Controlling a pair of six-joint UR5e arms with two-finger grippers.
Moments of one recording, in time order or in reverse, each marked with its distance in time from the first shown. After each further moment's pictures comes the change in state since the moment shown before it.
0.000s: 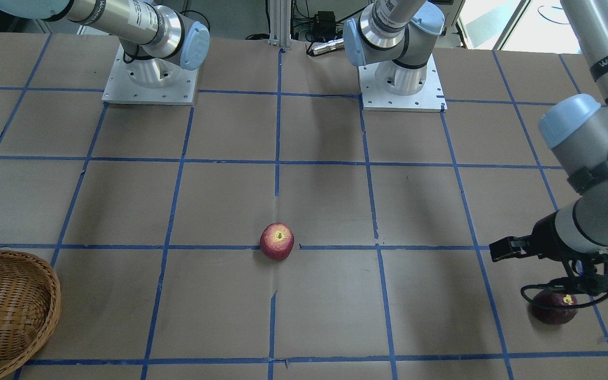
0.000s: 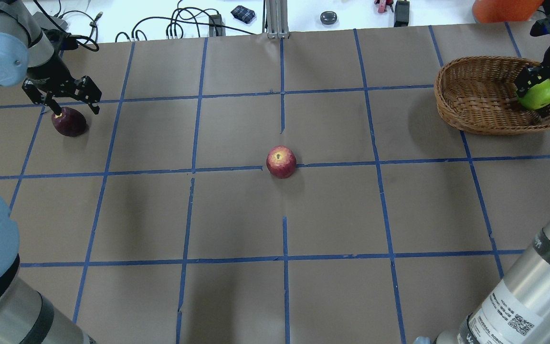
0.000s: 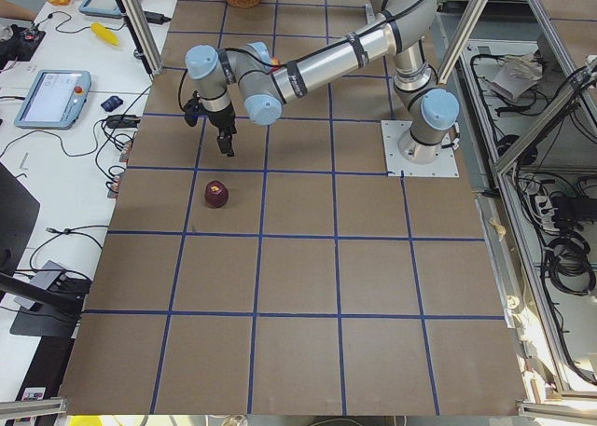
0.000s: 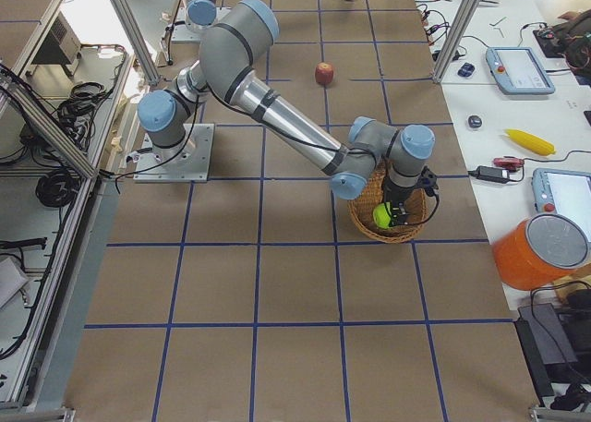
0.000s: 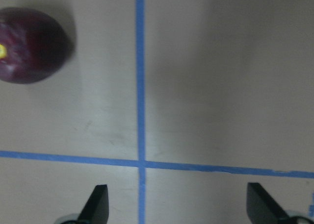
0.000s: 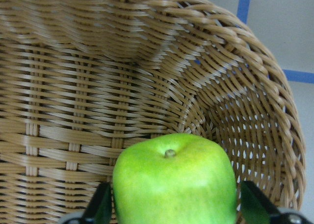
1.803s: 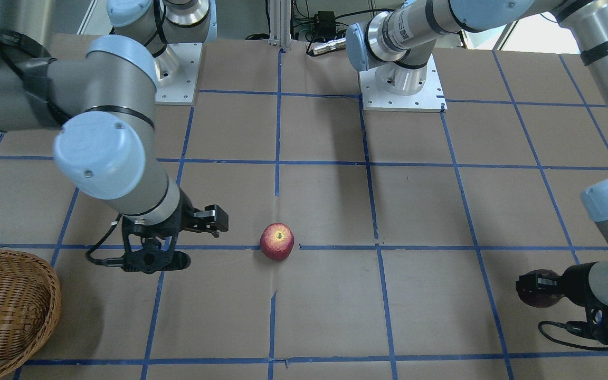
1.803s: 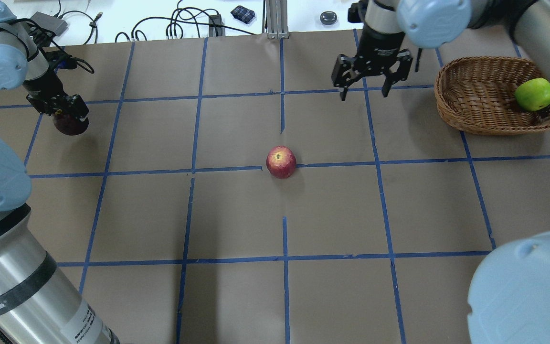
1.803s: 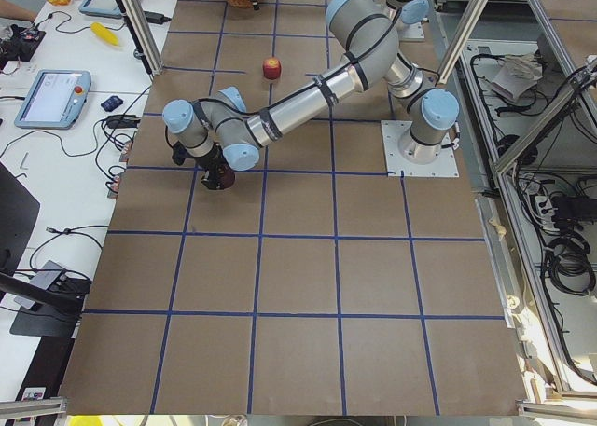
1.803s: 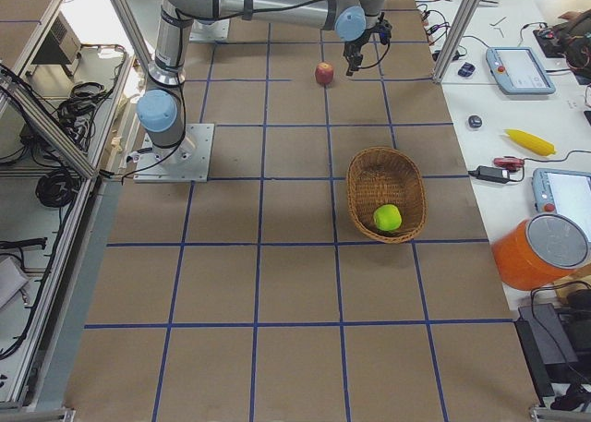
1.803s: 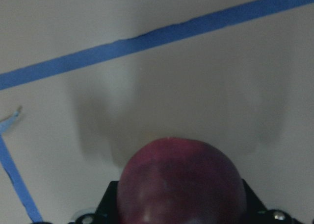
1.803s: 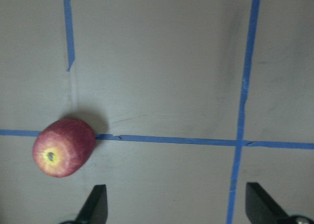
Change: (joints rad) left arm 0.048 -0.165 0.130 -0.165 -0.050 0.172; right arm 0.667 -0.289 0.106 0.386 0.200 0.795
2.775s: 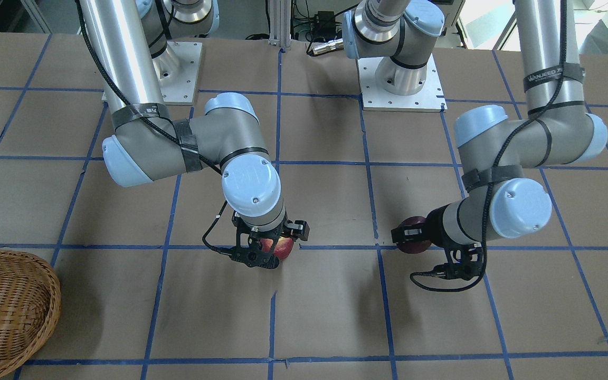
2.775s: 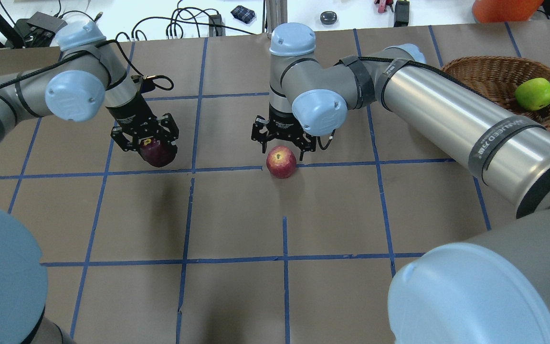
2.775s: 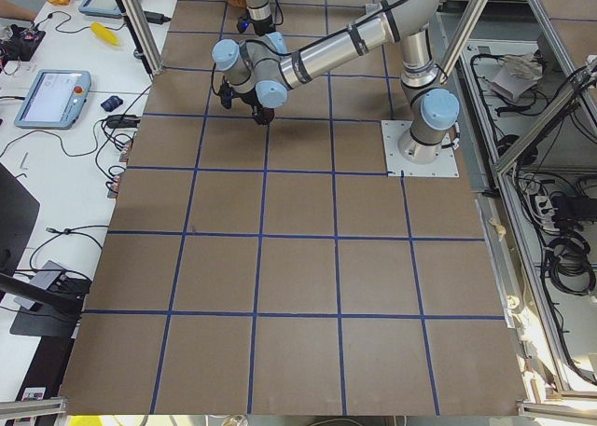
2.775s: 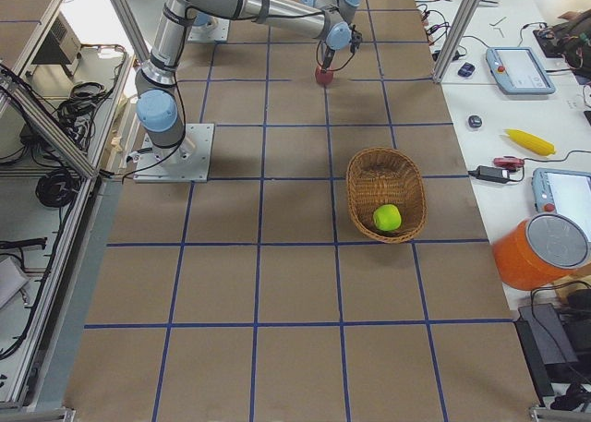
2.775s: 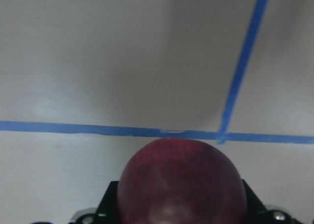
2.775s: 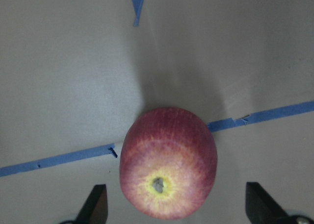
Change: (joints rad) left arm -0.289 0.257 -0.408 0.120 -0.159 -0.557; right arm 0.189 0.142 0.124 -0.243 0.055 0.410
